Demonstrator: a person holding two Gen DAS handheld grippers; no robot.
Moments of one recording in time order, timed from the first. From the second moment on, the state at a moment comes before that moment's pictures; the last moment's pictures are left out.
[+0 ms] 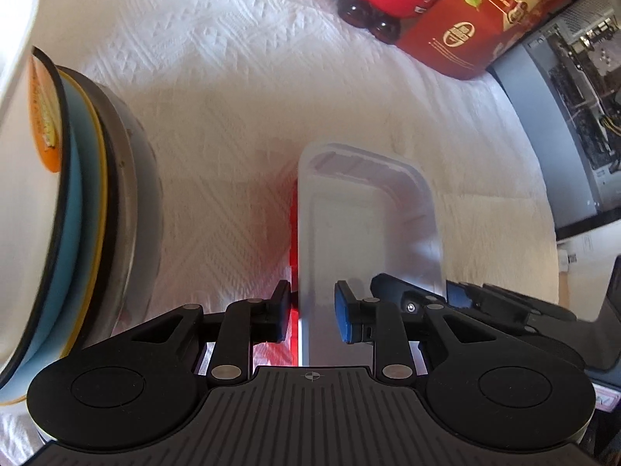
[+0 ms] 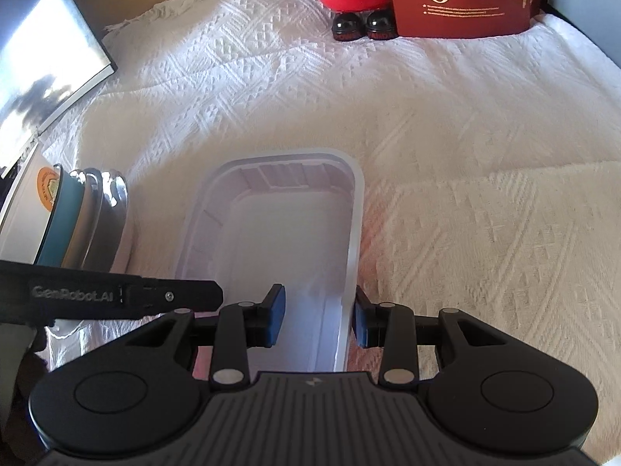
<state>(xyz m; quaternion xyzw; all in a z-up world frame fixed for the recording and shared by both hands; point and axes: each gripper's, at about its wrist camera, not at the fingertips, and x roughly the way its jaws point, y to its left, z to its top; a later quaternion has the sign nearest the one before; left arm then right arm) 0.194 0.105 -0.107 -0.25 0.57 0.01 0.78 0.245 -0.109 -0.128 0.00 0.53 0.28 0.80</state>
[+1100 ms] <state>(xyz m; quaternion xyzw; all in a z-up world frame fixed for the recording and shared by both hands) 0.201 0.106 -0.108 -0.23 0.58 0.02 0.78 0.240 -0.119 -0.125 0.00 0.54 0.27 0.80</state>
